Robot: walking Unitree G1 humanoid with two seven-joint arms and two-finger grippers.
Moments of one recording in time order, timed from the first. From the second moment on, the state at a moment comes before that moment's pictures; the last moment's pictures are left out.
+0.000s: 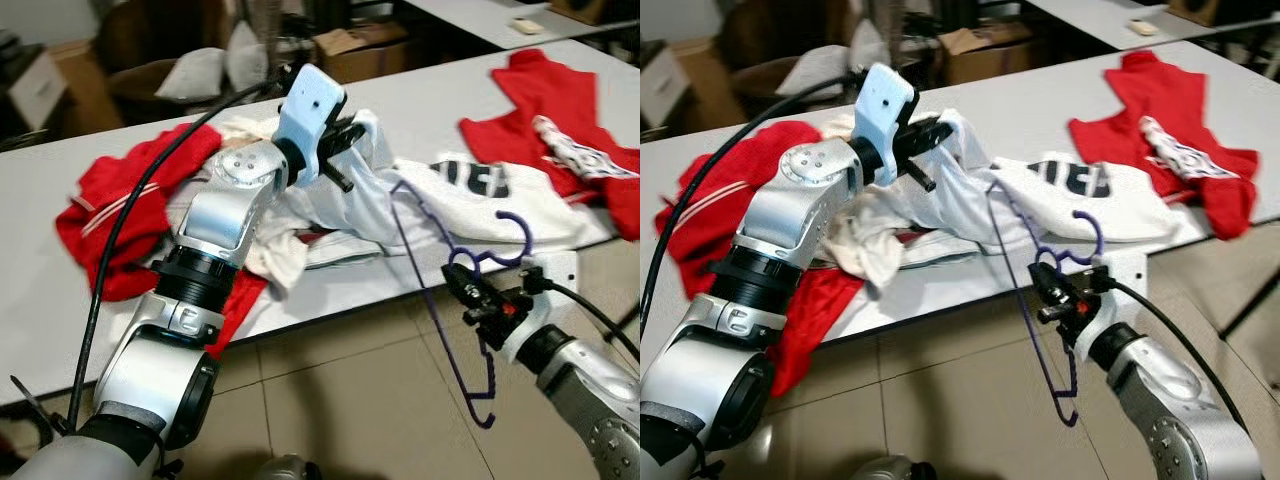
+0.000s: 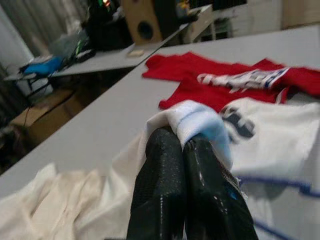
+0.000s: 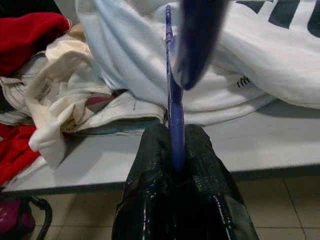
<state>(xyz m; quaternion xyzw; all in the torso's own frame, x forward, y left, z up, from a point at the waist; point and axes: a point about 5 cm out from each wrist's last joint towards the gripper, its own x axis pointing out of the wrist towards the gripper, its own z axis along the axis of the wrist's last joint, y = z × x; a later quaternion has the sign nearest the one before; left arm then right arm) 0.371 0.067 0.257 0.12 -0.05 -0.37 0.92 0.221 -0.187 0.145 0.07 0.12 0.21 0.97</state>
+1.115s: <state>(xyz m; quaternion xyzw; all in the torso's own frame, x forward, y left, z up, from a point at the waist) 0.382 0.079 0.268 0.13 -0.03 -0.33 0.93 0.217 -0.249 0.194 -0.28 0.05 0.15 0.95</state>
